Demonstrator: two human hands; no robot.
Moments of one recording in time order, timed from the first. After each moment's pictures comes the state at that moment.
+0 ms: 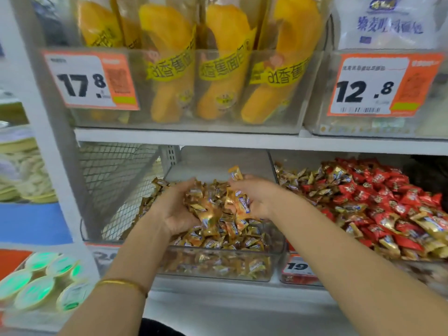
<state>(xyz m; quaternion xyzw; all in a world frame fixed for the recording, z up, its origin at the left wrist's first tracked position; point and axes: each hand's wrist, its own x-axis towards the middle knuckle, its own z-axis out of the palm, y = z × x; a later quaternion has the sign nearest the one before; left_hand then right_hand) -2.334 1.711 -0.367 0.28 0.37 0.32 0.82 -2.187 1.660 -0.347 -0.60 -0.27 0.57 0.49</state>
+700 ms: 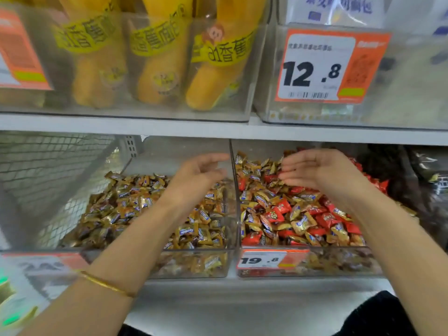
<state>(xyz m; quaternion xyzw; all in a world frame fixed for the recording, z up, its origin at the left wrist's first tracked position) -2.245 1.672 -0.353 0.68 0.32 0.35 0.56 -2.055 1.557 -0.319 -0.68 -0.43 0.30 0.51</state>
